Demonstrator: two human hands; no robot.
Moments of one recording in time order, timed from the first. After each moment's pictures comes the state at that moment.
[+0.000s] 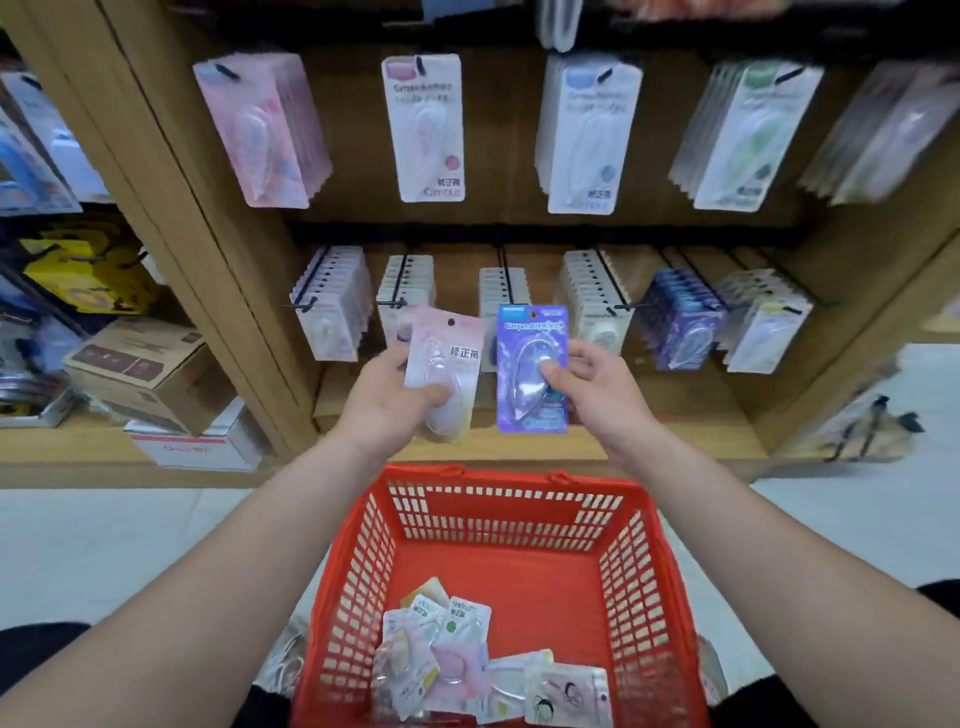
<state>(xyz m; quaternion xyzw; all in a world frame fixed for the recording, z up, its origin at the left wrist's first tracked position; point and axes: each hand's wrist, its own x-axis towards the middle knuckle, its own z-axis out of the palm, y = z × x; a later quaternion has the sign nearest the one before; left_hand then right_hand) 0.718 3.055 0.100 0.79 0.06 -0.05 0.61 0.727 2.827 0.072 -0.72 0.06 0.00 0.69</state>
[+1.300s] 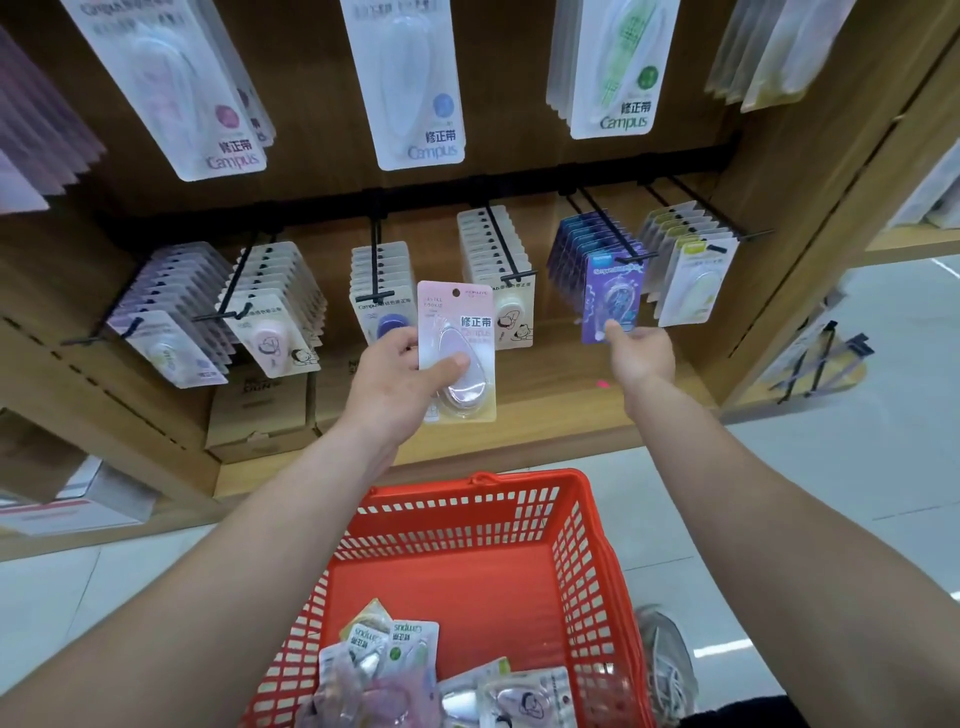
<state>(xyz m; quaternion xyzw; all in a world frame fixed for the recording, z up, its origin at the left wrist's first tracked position) 0.778 2.910 0.064 0.77 0.03 -0.11 0.63 0.809 2.648 -0.015 -0.73 0.39 -0.13 0.55</state>
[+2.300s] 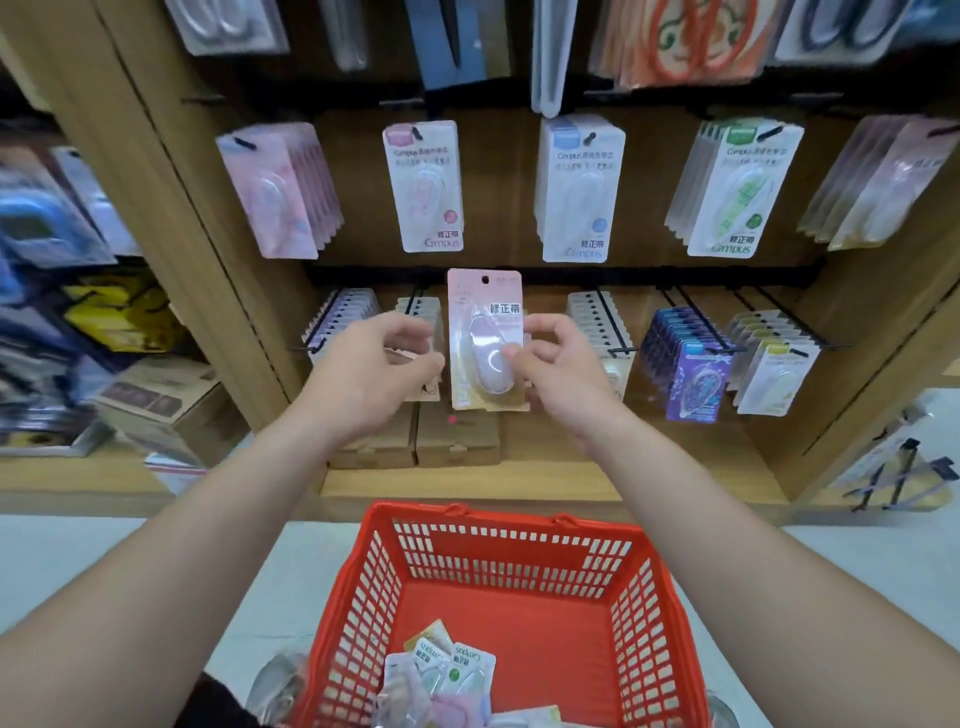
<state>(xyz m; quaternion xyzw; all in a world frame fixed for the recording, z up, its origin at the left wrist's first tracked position) 0.734 3.059 0.173 0.91 -0.04 0.07 0.41 0.751 2.847 0.131 -0.73 -0.02 -0.01 0.68</state>
